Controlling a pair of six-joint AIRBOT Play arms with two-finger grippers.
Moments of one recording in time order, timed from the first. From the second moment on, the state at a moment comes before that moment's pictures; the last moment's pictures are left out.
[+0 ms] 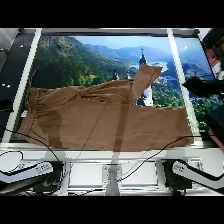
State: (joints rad) left arm 0.59 -1.34 1.25 1.73 -1.29 -1.43; right arm -0.38 -1.29 1.14 -1.04 0.97 1.36
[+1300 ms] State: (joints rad) left arm 0.54 -1.35 1.26 1.46 -1.03 -1.43; right arm -0.07 -2.10 1.77 -0.99 0.66 1.63
